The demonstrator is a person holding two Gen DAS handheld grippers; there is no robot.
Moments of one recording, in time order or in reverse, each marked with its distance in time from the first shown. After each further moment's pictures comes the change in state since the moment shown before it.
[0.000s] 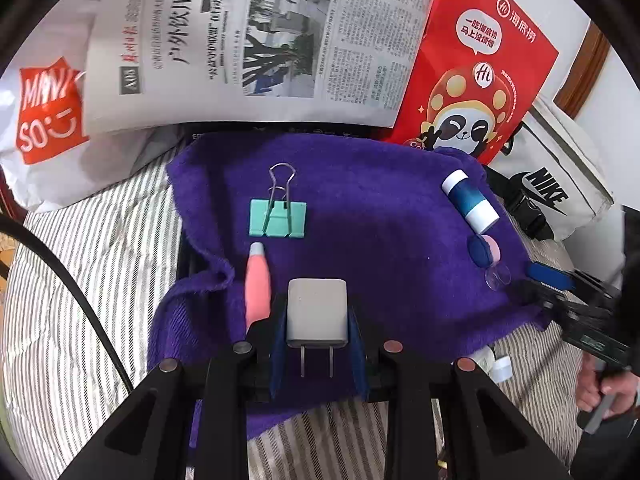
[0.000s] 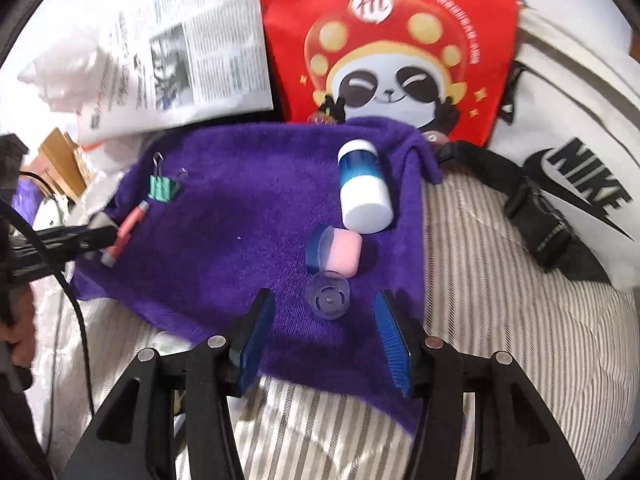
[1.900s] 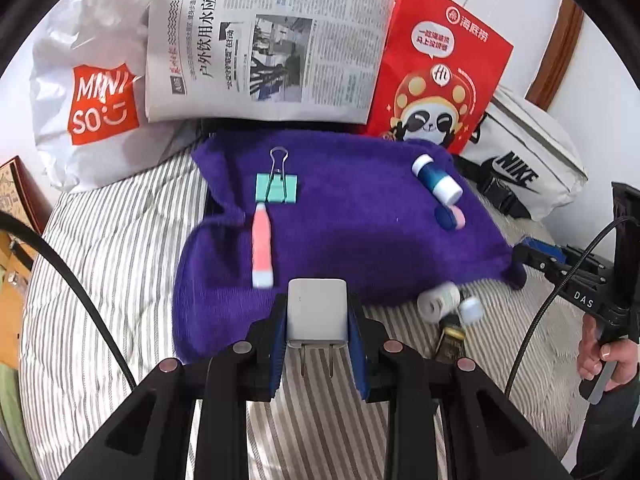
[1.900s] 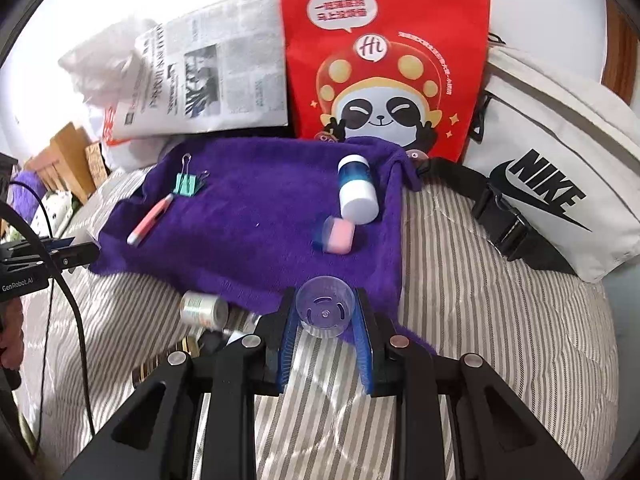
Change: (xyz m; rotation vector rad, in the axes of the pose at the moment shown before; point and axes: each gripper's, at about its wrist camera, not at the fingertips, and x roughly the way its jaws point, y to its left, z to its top) left arm -0.060 -0.007 -0.051 0.020 -0.062 0.002; right arm -0.047 0.007 -0.025 -0.038 -0.086 -0.027
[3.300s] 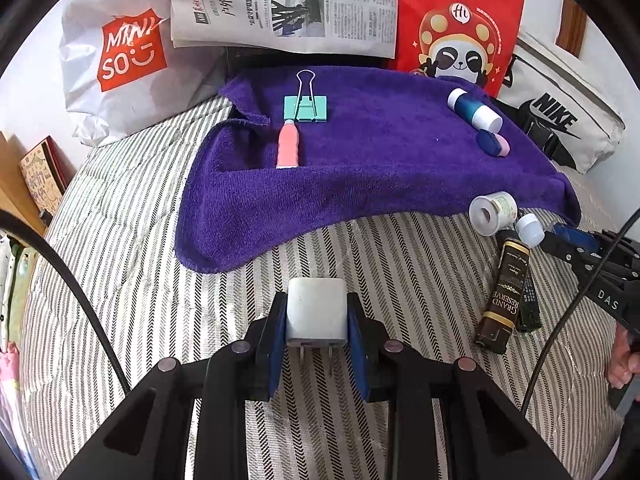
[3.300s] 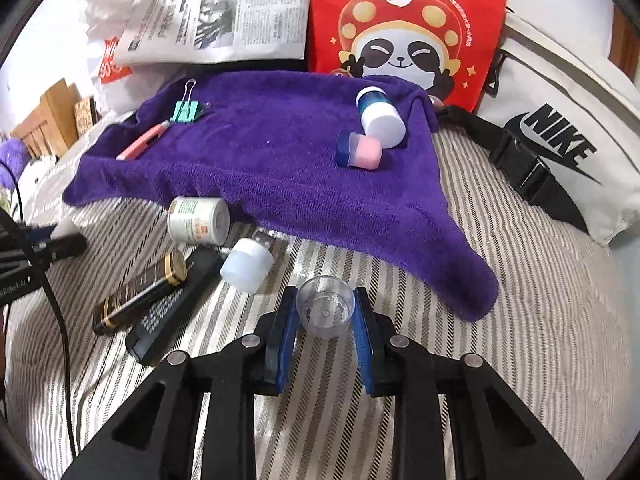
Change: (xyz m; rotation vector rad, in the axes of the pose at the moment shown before) left arm 0.024 -0.008 -0.072 0.029 0.049 0.186; right arm 0.031 0.032 -0.058 -0.046 0.050 -0.074
